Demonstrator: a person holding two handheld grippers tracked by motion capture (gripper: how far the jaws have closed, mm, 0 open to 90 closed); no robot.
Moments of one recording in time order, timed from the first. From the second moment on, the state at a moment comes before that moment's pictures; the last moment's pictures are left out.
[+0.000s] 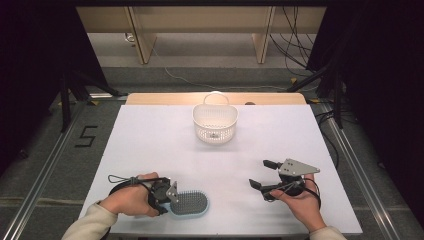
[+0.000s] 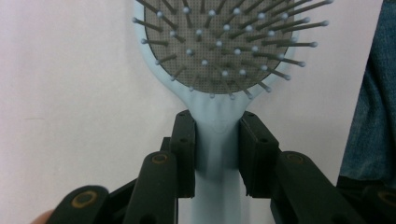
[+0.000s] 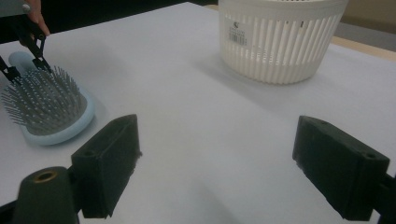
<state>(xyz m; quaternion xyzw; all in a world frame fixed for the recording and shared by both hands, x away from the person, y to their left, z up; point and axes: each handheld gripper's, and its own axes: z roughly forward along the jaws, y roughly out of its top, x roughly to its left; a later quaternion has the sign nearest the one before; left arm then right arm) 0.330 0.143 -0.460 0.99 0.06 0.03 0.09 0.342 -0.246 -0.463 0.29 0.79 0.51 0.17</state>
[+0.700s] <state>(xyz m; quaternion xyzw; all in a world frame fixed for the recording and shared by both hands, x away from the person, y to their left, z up) 0.332 0.148 -0.453 0.98 0.08 0.05 0.16 0.341 -0.246 -0.463 0.29 0.79 0.51 0.17</state>
